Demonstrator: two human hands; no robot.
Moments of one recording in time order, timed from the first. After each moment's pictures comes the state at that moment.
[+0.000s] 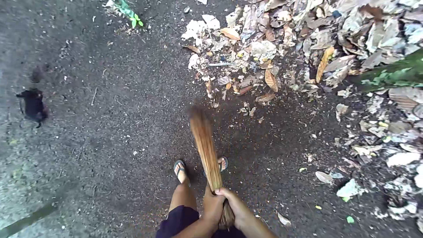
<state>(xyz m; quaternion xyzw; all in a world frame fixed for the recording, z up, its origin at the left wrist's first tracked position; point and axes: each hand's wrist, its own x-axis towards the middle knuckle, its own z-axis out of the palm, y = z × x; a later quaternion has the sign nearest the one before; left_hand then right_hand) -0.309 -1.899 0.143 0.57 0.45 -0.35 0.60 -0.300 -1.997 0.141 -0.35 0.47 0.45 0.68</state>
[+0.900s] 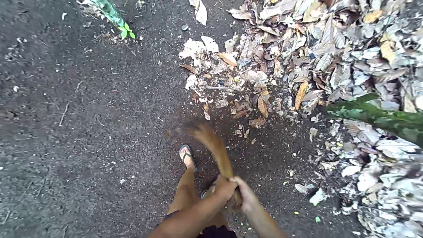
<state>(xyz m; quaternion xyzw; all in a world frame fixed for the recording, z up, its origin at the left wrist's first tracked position) -0.069 -1.838 0.087 0.58 0.30 -0.56 0.52 -0.084 -1.930 0.121 -0.36 0.60 0.29 0.66</state>
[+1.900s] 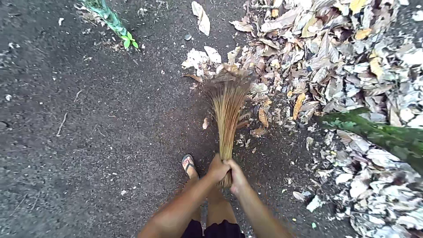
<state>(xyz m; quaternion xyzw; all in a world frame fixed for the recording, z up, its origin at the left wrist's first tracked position) 0.083 -1.775 0.077 0.62 0.18 -0.51 0.57 0.058 -1.863 0.114 -0.44 0.55 0.22 0.68</state>
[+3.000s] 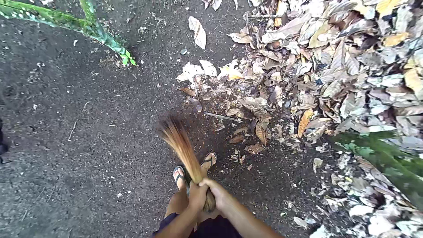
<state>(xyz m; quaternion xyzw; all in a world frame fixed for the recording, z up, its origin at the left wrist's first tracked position) 0.095 -1.866 0.104 0.61 0.45 -0.35 0.54 0.124 -1.964 0.107 -0.34 0.50 0.49 0.62</state>
